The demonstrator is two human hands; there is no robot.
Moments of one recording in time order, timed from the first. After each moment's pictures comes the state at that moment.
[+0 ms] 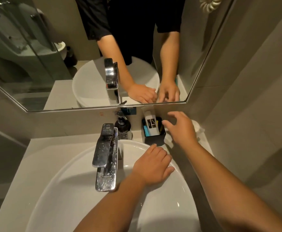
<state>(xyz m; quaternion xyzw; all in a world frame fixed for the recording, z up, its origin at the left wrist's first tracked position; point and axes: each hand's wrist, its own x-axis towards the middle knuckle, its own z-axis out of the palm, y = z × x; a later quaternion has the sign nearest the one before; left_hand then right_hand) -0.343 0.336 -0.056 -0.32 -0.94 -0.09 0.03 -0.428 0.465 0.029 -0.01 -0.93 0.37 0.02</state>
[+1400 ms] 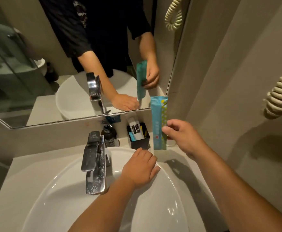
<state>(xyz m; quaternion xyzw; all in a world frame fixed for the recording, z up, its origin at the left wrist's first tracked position) -0.340 0.337 -0.044 -0.33 -0.94 -0.07 0.05 -0.367 0.508 0.096 0.03 -0.82 0.57 -0.05</state>
